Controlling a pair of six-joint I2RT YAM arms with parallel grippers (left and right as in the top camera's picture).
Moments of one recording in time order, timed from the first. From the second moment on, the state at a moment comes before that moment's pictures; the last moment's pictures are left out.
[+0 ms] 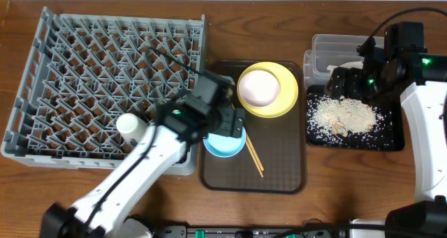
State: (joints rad) left arm -0.60 1.44 1.11 -0.74 0.07 -0.36; right arm -0.07 1.56 1.49 -1.21 -0.24 0.10
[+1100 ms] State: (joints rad) left arm -0.76 1.79 1.11 -0.71 0.05 -0.36; right arm -0.07 1.56 1.49 -1.22 -0.24 0.10
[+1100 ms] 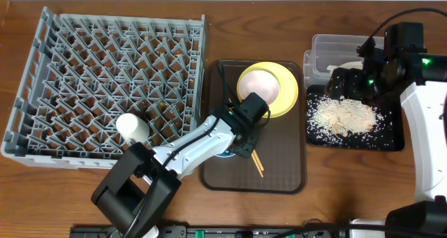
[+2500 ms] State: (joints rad) left arm -0.48 1.30 1.21 -0.67 0.13 -0.29; right arm -0.07 1.56 1.49 -1.23 -0.24 0.10
